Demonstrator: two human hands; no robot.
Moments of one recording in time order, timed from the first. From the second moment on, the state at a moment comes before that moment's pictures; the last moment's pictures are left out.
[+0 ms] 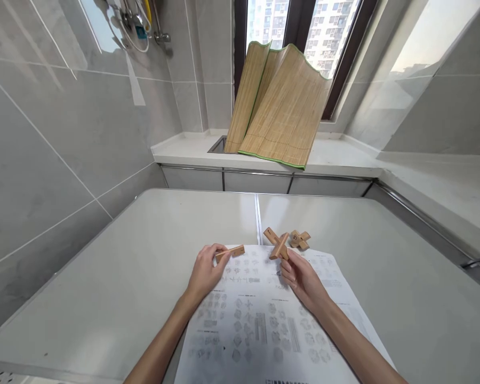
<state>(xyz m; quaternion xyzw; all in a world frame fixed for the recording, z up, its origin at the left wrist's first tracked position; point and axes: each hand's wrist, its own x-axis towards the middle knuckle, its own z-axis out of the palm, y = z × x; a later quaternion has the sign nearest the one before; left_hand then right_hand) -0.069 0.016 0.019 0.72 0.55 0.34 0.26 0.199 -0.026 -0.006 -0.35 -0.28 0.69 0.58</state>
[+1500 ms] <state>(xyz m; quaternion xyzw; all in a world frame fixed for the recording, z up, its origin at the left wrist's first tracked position) -0.017 -0.067 0.026 0.43 0.49 0.39 0.65 0.190 -0.040 0.005 -0.19 -0.50 0.77 0.34</state>
